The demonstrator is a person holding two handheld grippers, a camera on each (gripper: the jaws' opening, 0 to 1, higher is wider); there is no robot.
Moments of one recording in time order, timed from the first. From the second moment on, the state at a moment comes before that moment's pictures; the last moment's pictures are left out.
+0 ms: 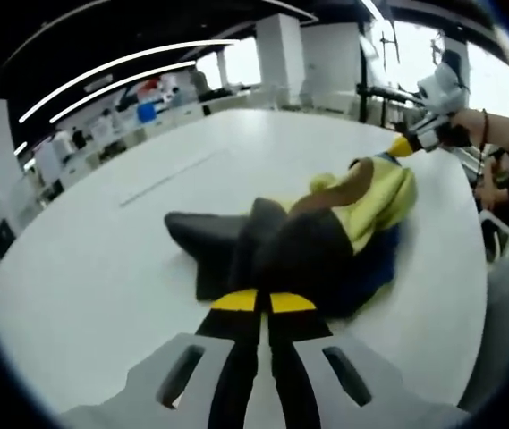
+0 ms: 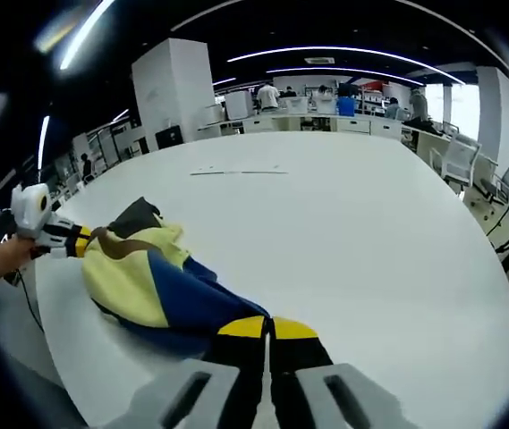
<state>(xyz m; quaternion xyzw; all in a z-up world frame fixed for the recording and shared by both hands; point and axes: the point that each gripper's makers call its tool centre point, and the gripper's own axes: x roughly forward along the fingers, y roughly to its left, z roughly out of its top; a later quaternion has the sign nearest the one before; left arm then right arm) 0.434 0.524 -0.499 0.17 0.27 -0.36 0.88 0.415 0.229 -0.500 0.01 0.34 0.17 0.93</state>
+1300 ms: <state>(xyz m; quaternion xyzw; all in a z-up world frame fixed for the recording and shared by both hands) 0.509 0.576 -0.340 0.13 0.15 -0.26 0.94 0.495 0.278 -0.370 0.00 0.21 0.23 0.95</state>
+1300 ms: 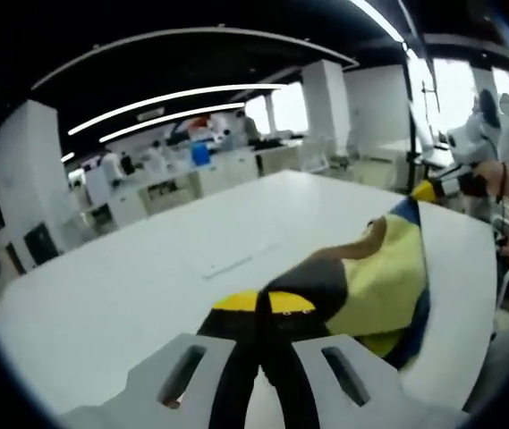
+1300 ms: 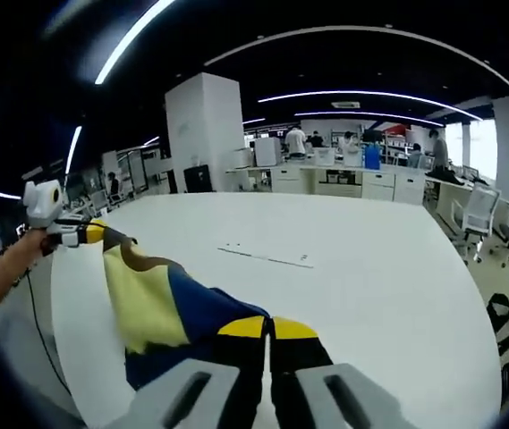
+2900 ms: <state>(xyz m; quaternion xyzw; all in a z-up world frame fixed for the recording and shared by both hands) 0.628 0.584 -0.507 0.06 0.33 -0.18 0.92 0.626 0.279 -0.505 0.12 0.33 0.13 0.93</state>
